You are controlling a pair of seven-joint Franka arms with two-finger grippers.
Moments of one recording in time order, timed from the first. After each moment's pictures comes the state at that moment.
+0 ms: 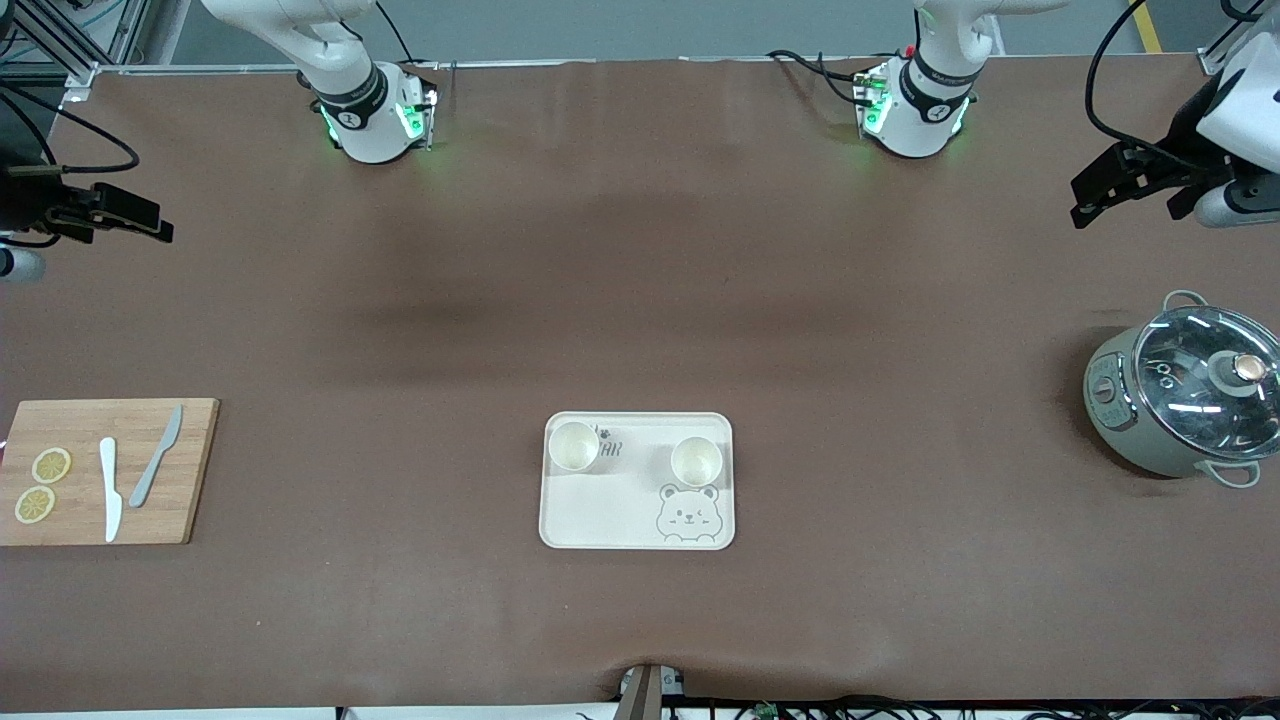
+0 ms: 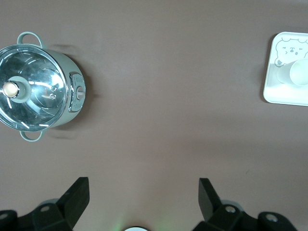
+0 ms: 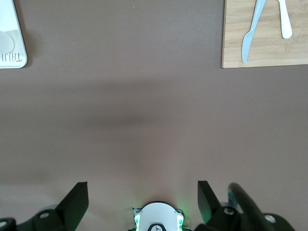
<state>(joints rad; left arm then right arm) 0.00 -0.08 -0.12 -1.55 0.03 1.47 -0.19 0.07 -0.02 -0.15 -1.61 0.05 1.38 -0.05</state>
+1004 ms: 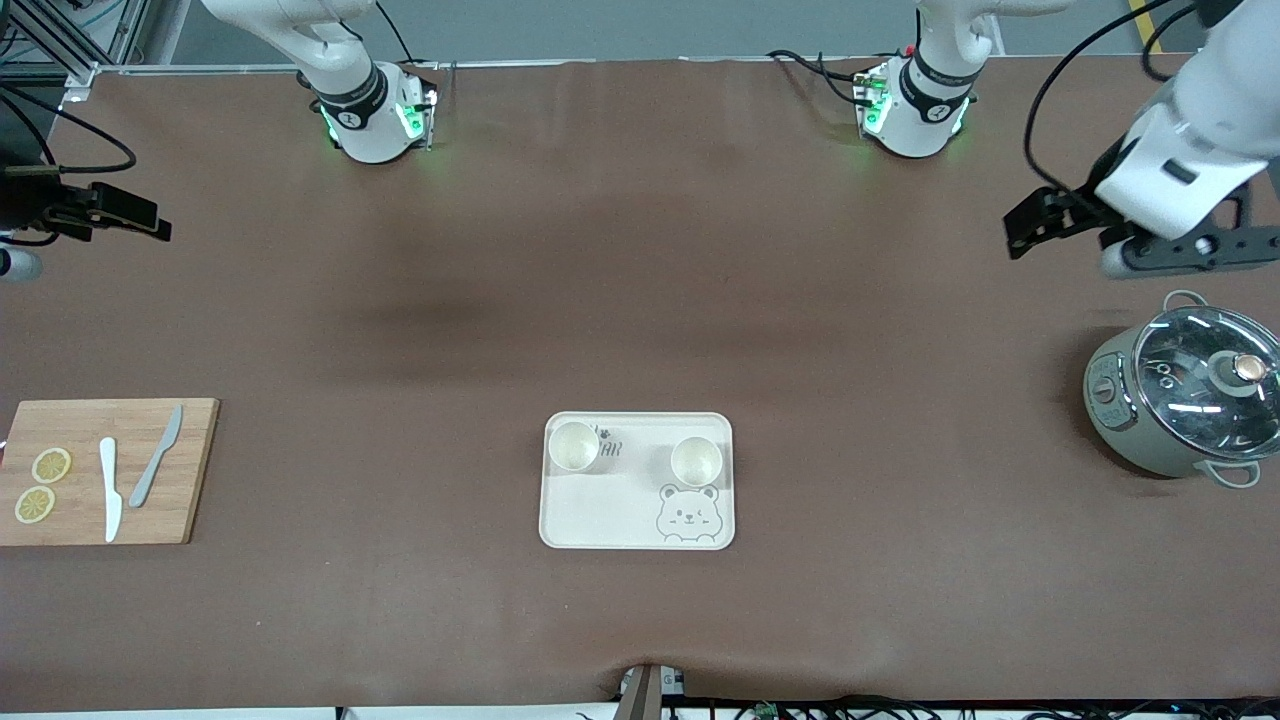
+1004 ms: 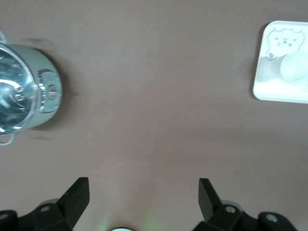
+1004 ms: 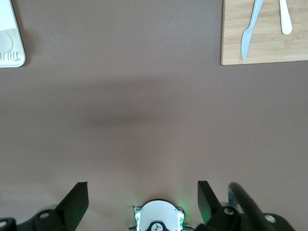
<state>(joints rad) -0.11 0.05 -0.14 -1.53 0.03 1.52 -0.32 0.06 -0.02 -0.15 -1.61 0.05 1.38 -0.04</state>
